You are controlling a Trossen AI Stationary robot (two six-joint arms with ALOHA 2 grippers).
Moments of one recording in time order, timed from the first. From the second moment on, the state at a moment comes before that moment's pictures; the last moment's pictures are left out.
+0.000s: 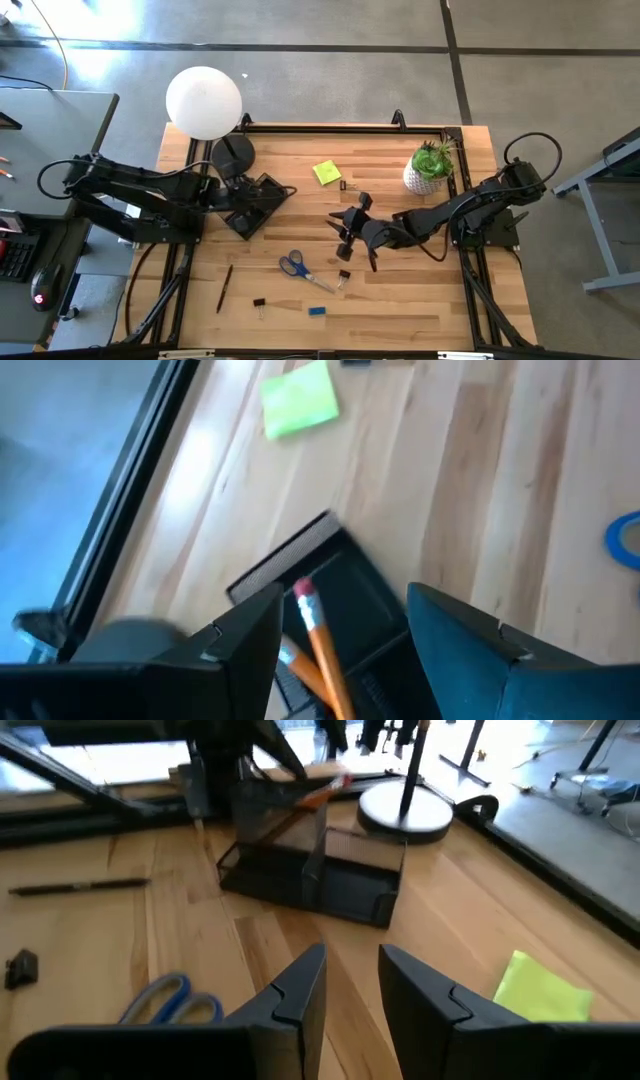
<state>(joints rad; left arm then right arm) -0.03 1.05 0.84 -0.82 -0.51 -0.19 0.31 1.58 0.93 0.18 0.64 0.25</state>
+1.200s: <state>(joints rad) -0.03 1.20 0.84 -0.82 -0.72 -0.32 0.31 1.58 0.93 0.05 0.59 0.29</state>
